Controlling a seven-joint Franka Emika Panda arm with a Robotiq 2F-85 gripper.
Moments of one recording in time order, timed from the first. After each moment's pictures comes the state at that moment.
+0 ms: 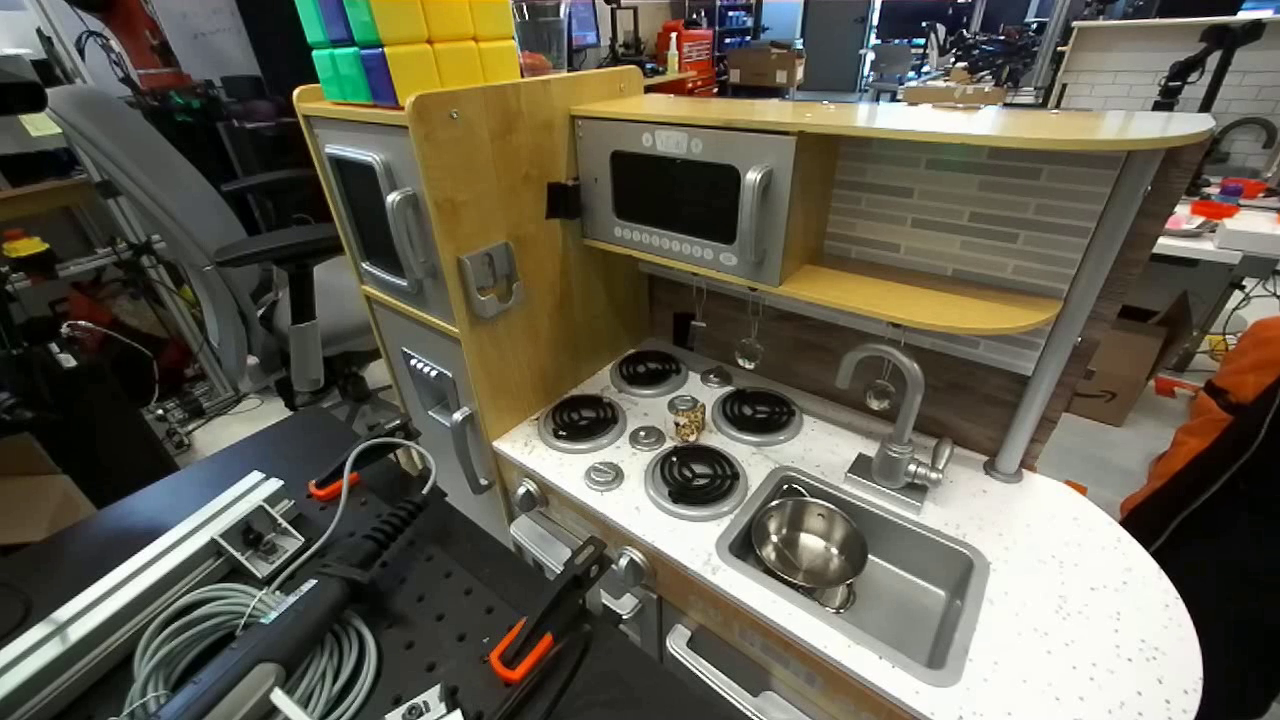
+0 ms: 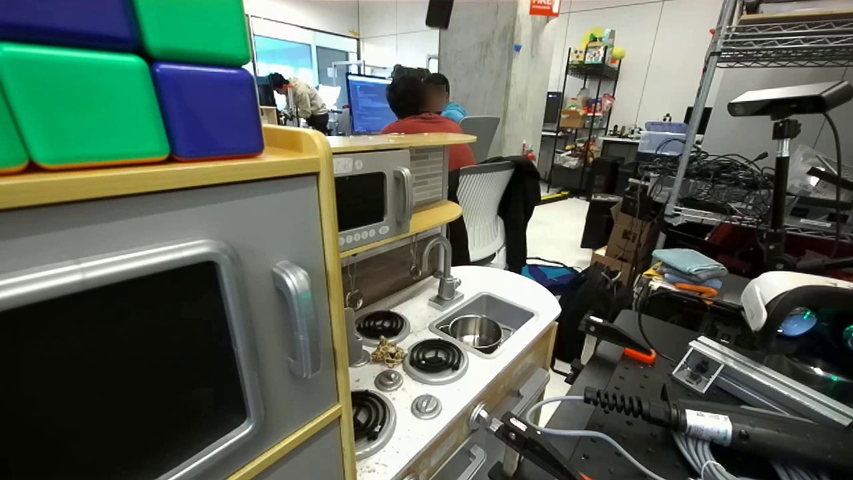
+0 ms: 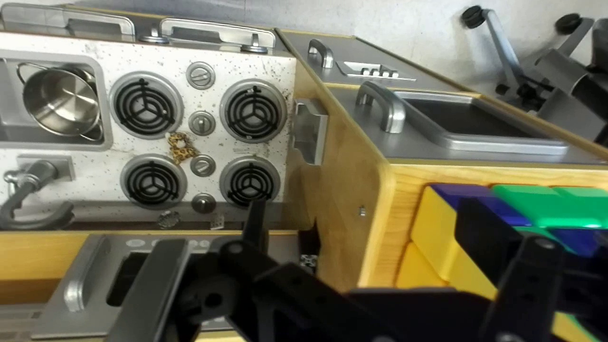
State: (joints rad) arm 0.16 -0.31 0.15 -2.21 0.15 2.07 0.12
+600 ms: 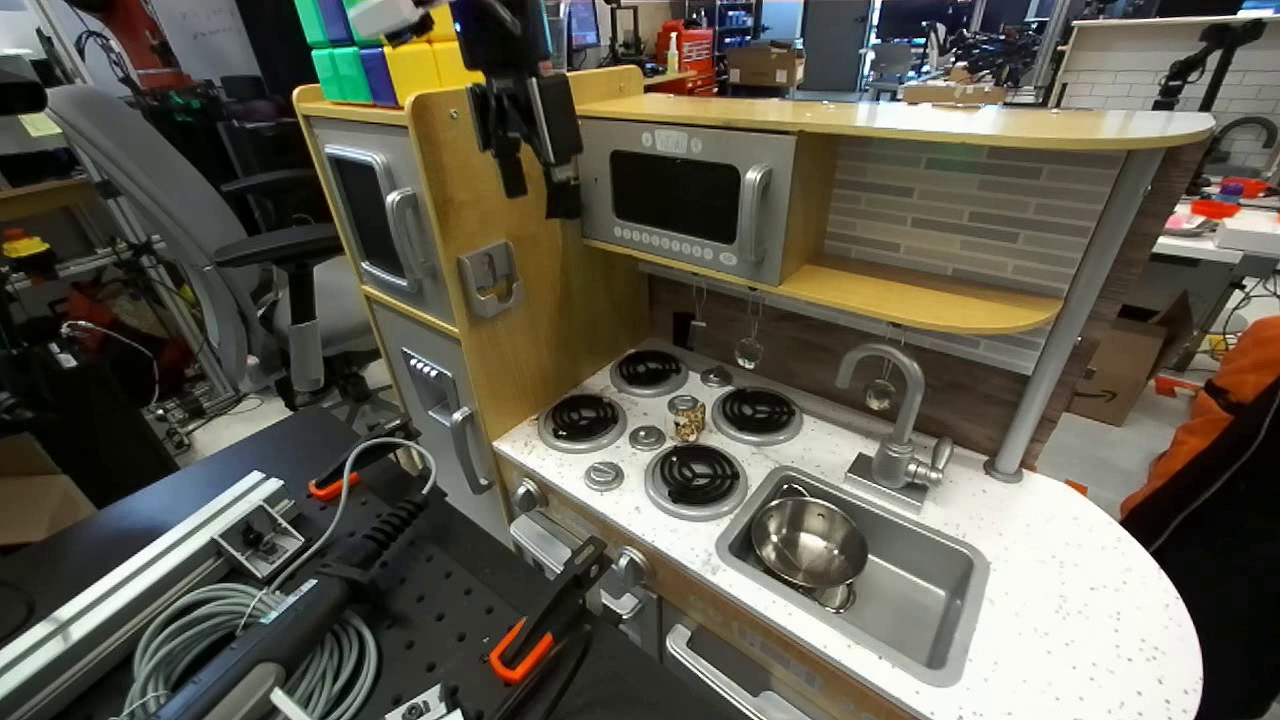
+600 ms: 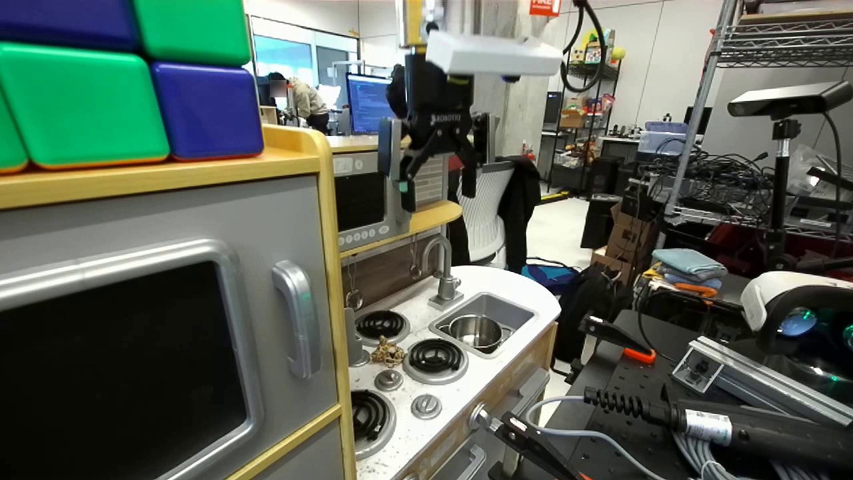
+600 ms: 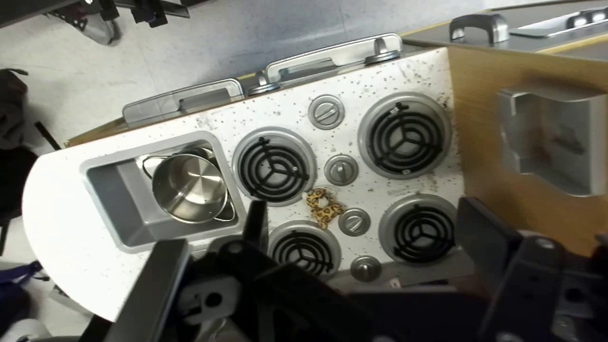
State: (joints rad) arm 0.05 0.04 0.14 -2.27 -0.15 2.32 0.51
